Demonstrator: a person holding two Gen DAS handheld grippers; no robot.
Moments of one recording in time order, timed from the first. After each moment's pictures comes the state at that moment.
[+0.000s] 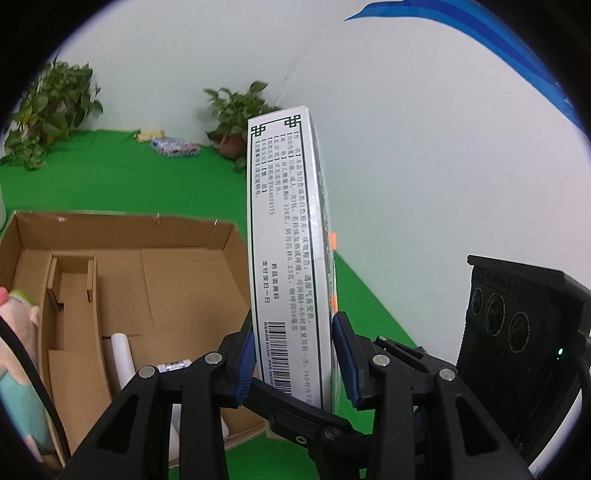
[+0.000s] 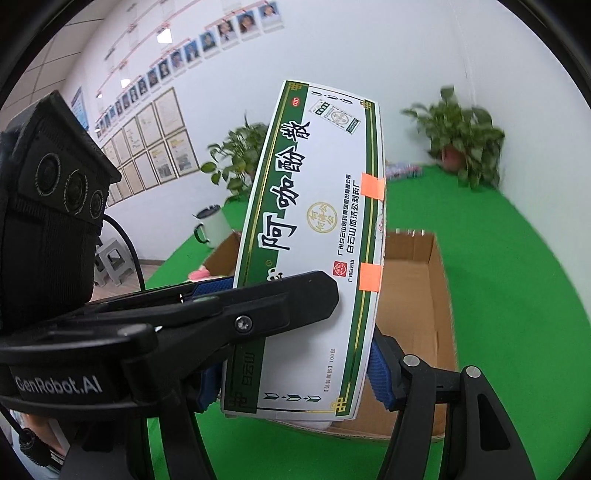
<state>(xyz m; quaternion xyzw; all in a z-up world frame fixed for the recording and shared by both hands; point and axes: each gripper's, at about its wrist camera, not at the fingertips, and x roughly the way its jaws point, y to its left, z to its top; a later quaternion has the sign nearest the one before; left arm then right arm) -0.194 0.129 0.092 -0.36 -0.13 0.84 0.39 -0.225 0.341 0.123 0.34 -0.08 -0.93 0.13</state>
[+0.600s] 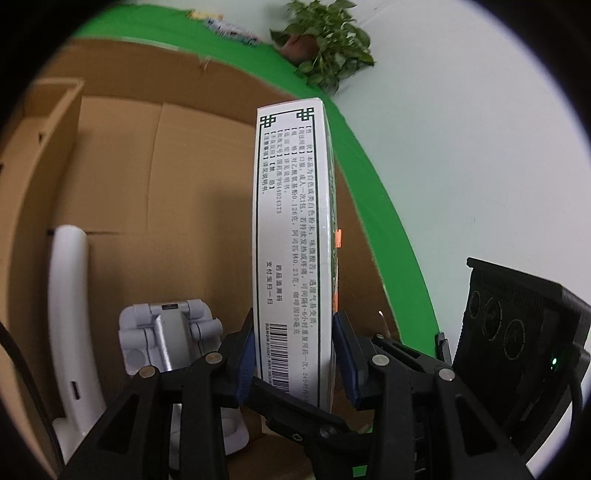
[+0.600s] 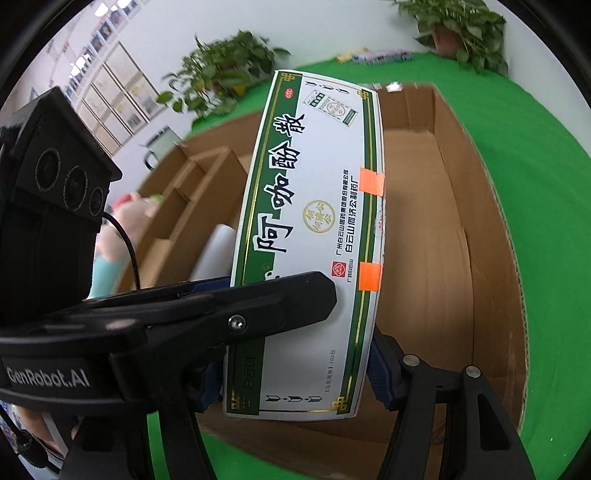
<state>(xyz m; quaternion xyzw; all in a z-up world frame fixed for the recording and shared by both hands) -0.267 0.157 -0.045 -0.53 -0.20 0.75 0.35 -0.300 0.373 -0.024 0.50 -0.12 -0.85 0.14</state>
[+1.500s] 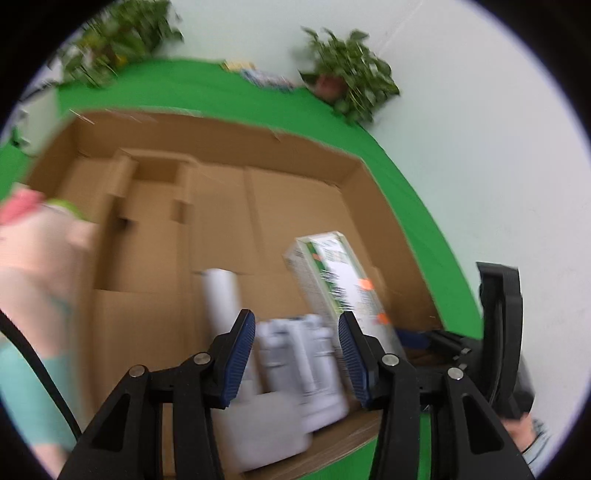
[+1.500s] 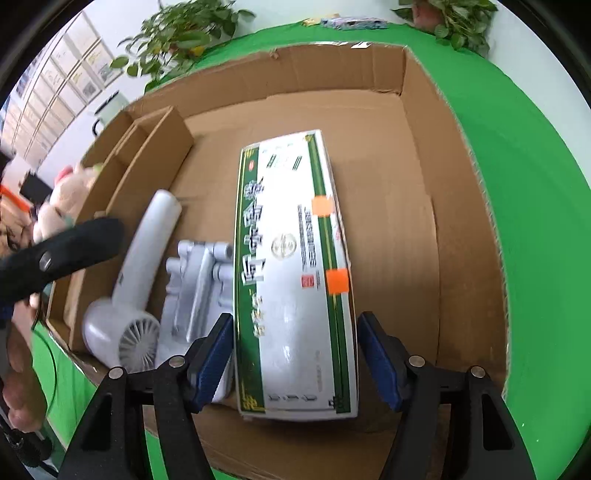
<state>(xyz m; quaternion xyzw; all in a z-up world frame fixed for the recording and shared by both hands) -0.272 0.053 0.006 -0.47 -0.12 0.84 0.25 -0.317 0.375 -0.042 0.56 -0.08 -0.82 0.07</state>
